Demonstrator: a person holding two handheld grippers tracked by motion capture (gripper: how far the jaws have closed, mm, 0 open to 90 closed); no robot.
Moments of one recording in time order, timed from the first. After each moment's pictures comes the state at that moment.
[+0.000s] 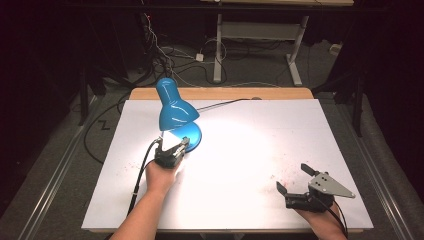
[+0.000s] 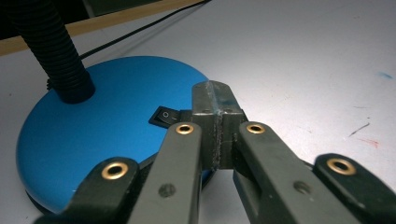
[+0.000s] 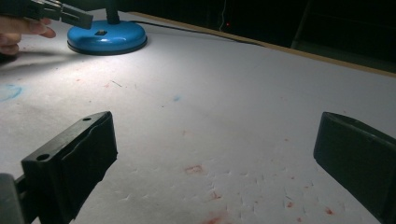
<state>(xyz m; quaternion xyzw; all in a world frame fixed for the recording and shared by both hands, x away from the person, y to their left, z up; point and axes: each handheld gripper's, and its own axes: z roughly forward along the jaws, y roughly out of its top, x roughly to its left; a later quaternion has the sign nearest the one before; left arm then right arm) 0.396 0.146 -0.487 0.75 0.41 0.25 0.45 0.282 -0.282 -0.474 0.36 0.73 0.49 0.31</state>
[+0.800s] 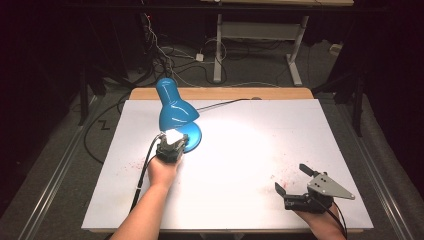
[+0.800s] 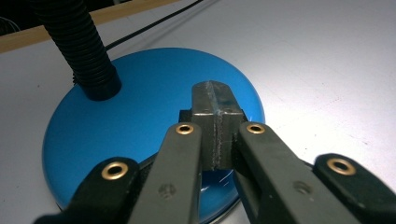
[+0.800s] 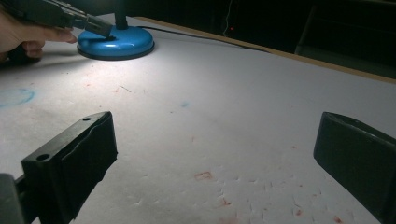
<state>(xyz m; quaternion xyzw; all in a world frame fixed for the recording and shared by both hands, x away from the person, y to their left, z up) 0.412 0.140 -0.490 0.75 0.44 0.27 0.41 0.279 -0.277 -0.470 0.35 0.73 0.50 0.31</state>
